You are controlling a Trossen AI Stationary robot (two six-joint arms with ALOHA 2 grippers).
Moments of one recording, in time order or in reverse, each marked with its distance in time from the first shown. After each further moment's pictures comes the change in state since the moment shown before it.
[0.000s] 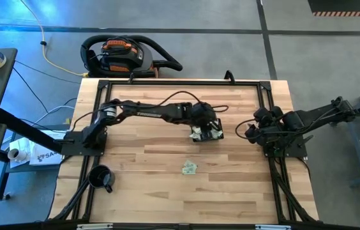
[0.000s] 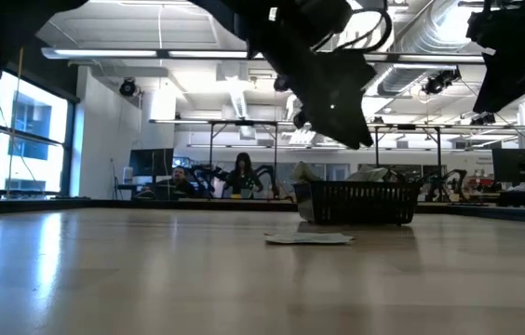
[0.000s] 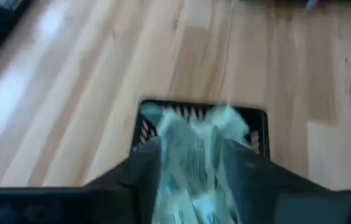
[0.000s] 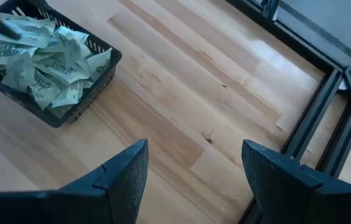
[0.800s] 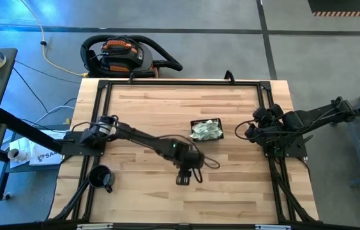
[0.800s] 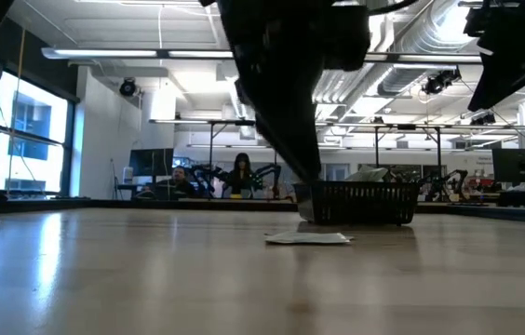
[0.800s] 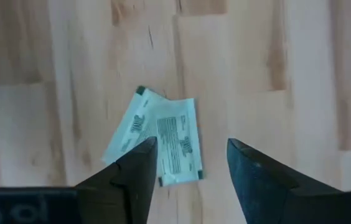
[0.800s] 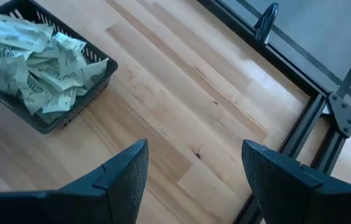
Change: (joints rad) left arm -0.345 -0.033 -0.071 -0.372 0.175 -0.097; right arm -0.003 0.005 0.000 0.011 0.058 -0.086
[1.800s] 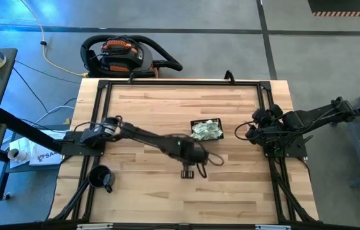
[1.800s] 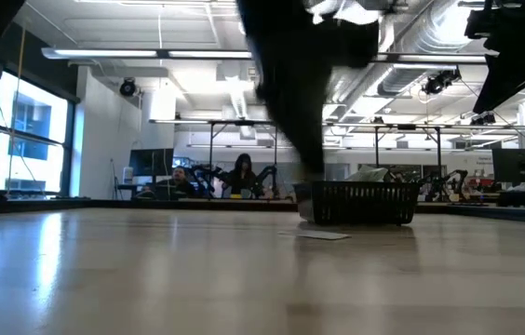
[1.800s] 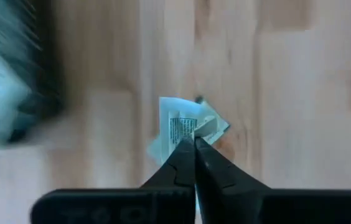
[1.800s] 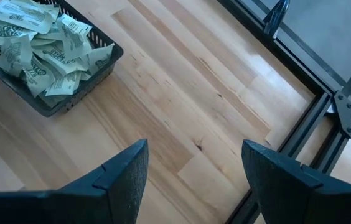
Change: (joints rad) left arm 0.012 0.071 0.117 -0.119 -0.204 -0.020; right arm 0.000 -0.001 0.000 -0.005 -0.042 -0.052
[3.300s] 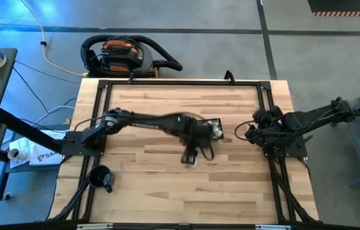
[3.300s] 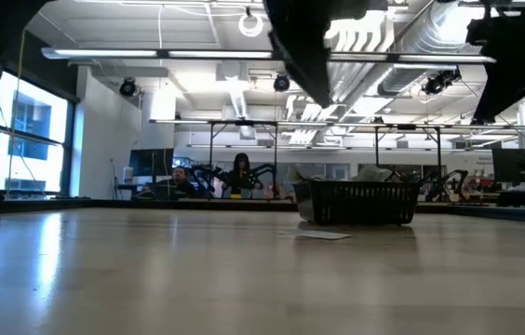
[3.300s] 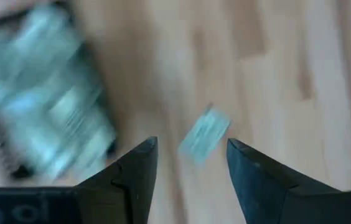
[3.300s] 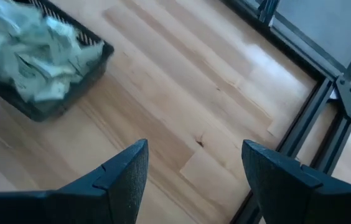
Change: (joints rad) left arm 0.147 -0.004 0.337 -0.311 0.184 0.267; right arm -0.002 -0.002 -0.029 0.005 0.006 0.085
